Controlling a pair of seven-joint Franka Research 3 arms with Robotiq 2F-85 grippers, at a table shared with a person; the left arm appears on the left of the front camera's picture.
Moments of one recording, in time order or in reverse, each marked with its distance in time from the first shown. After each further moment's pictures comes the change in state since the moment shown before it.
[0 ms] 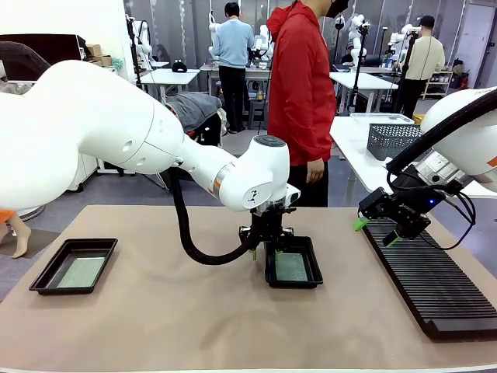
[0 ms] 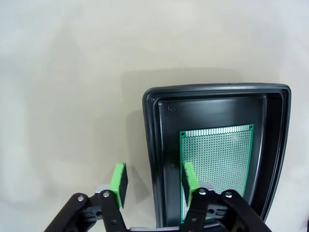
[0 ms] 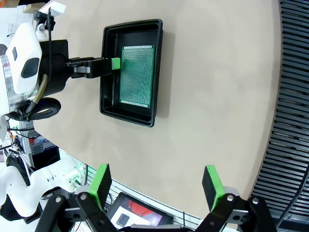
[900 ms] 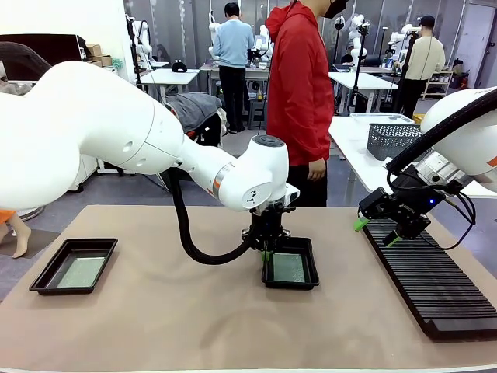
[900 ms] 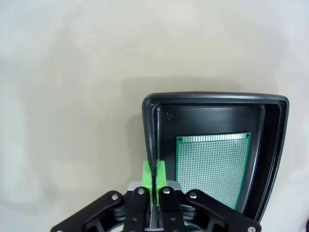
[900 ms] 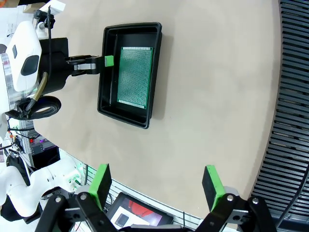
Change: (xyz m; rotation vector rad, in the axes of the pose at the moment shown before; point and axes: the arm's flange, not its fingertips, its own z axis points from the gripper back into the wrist) left arm 0.003 0.001 -0.001 -0.007 -0.008 0.004; right arm 0.000 0.000 0.000 0.000 0.000 0.000
